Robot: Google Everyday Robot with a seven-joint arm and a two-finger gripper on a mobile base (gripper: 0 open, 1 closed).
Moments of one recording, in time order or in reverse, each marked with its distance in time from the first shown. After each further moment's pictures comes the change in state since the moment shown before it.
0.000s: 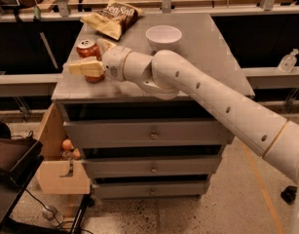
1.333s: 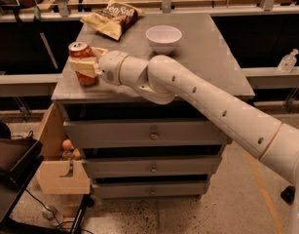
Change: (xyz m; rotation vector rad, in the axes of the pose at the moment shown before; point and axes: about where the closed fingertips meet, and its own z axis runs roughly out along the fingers) arm 0.009 0.010 0.009 0.000 -0.009 0.009
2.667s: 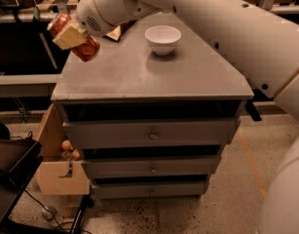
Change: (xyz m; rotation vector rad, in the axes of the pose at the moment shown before) arm -0.085 0.047 -0.005 -0.134 0.552 -0.282
